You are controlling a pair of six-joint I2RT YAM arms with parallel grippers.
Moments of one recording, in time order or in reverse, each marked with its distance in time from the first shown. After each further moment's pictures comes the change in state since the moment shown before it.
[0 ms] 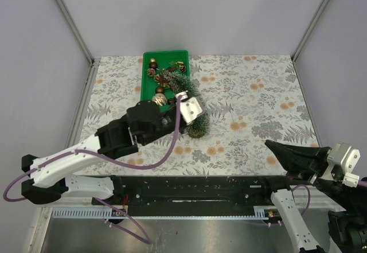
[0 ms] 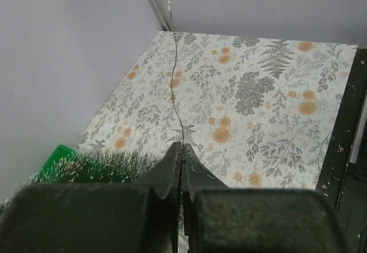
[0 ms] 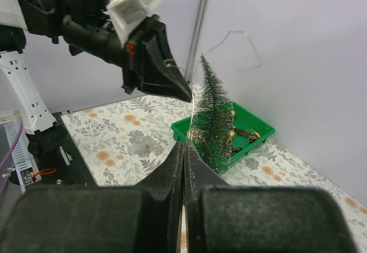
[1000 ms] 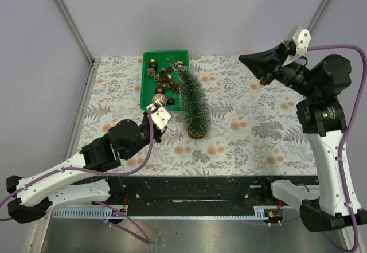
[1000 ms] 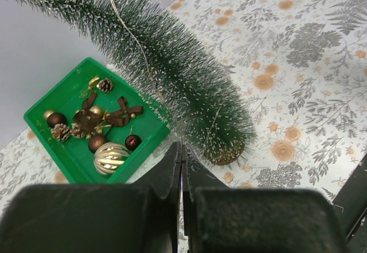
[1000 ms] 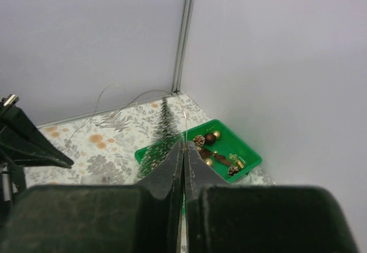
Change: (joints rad) left arm 0.097 -0.368 -0.446 0.032 -0.161 -0.112; right arm 0.022 0.647 0.109 0.485 -0.049 -0.011
